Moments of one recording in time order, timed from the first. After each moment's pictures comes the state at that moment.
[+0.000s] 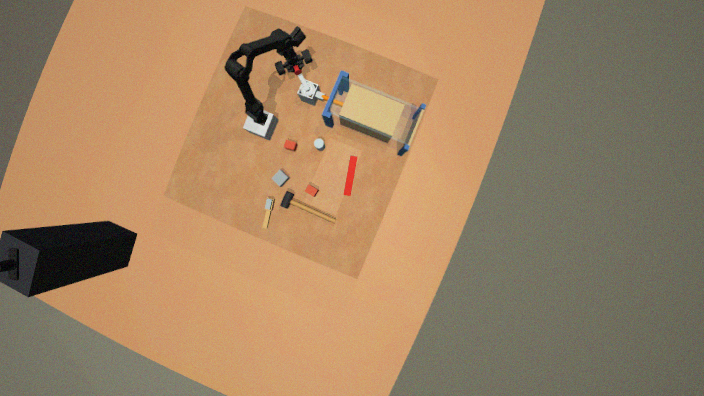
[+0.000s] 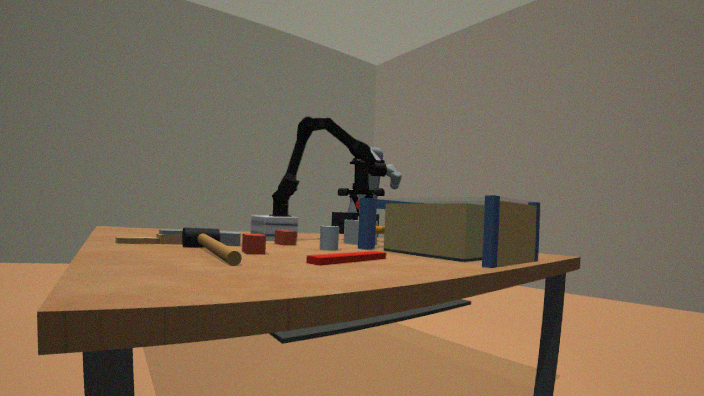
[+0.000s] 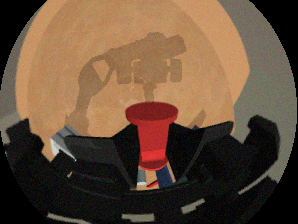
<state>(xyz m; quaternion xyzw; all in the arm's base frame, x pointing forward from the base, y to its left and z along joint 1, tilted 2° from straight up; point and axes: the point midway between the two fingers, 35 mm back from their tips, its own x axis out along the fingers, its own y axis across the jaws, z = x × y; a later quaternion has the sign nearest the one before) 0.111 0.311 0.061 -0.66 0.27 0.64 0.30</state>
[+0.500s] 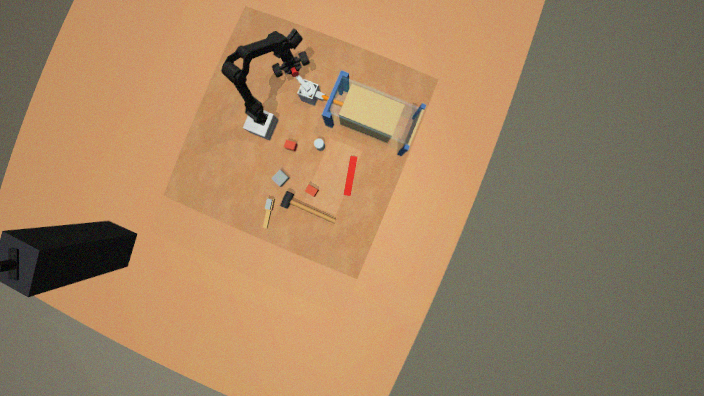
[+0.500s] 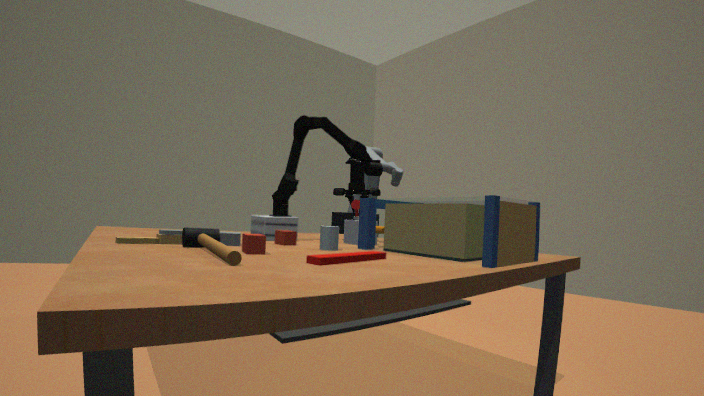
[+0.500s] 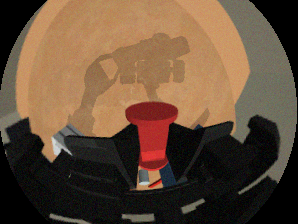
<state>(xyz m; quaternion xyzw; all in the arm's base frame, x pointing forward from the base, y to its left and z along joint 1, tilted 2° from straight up) 0.101 0.297 0.061 -0.66 0.27 0.64 0.30</state>
